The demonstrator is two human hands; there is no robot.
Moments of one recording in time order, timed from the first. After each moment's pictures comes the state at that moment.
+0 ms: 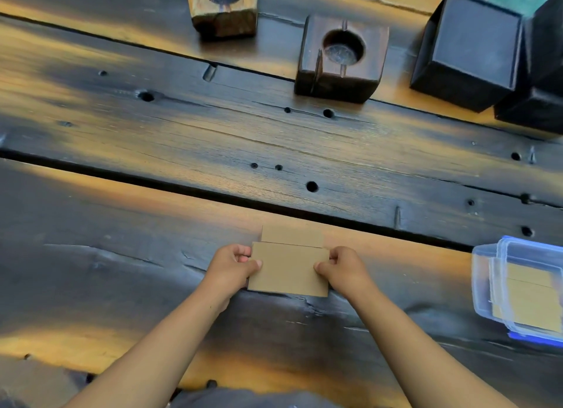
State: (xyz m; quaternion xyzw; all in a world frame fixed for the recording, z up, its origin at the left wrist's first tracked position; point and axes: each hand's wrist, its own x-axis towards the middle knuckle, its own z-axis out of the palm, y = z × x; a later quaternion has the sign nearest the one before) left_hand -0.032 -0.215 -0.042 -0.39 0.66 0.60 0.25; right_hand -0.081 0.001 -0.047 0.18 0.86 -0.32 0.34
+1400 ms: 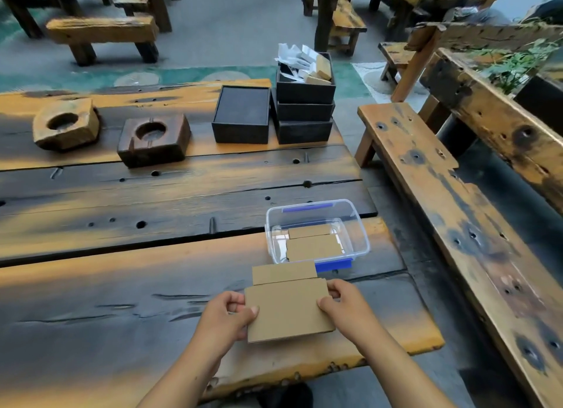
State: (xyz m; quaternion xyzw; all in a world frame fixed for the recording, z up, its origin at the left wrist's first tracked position) left_hand 0.097 0.172 0.082 -0.21 0.74 0.59 0.24; right_hand 0.107 0.401 0.069 0.23 0.80 -0.52 0.19
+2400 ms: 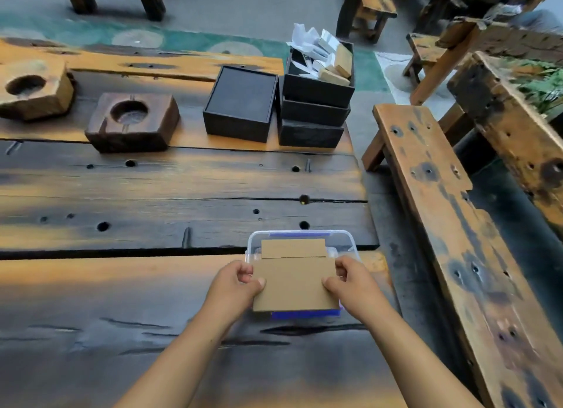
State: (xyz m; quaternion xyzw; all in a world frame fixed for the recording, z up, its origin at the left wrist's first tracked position) left_hand -0.045 0.249 0.056 -0.22 0.76 0.57 0.21; right_hand -0.046 0.473 0.060 0.20 0.87 -0.41 0.19
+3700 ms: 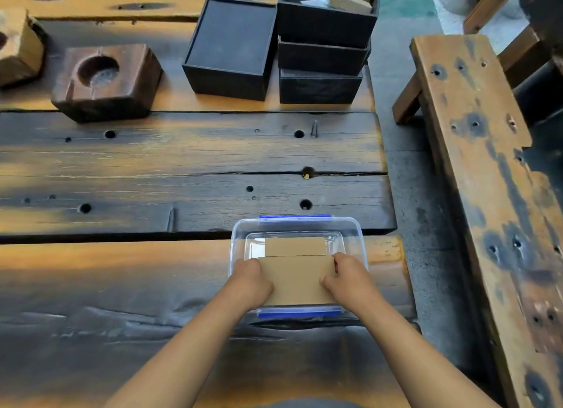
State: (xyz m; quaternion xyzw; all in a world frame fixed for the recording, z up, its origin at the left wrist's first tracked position) left_hand -0.096 0.315 -0.001 -0.19 0.85 0.27 0.41; right_hand -0.088 0.510 -0.023 0.15 0.90 -0.28 0.31
